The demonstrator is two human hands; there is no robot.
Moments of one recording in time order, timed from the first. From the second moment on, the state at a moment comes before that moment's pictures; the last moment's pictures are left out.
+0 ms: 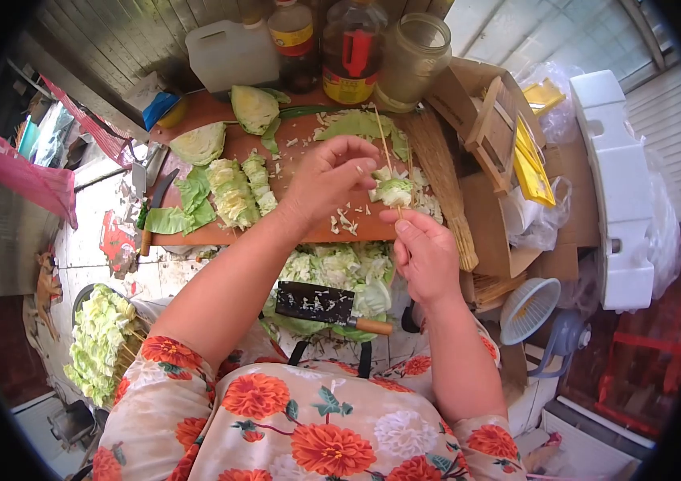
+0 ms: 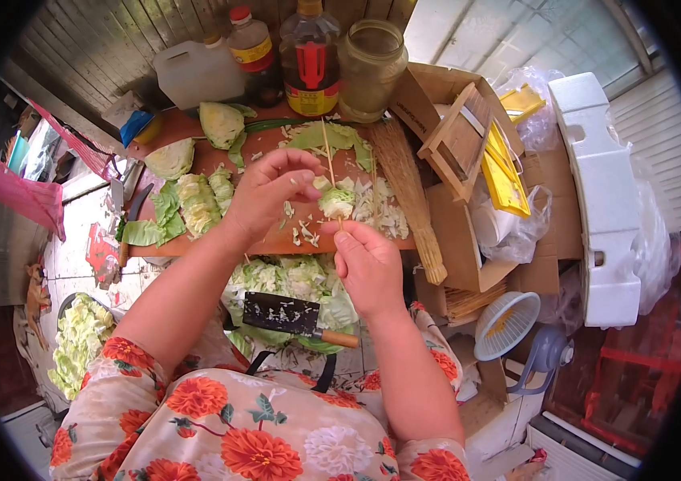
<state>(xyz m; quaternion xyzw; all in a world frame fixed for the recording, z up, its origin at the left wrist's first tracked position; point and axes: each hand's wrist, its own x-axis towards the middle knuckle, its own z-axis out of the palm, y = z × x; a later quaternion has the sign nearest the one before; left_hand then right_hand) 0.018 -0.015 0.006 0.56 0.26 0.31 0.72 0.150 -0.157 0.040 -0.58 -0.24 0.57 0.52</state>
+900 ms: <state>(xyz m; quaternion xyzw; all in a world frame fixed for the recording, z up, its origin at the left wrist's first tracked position) 0.066 0.017 -0.101 0.73 0.55 0.10 0.40 0.168 -0.157 0.031 -0.62 -0.25 0.56 0.48</state>
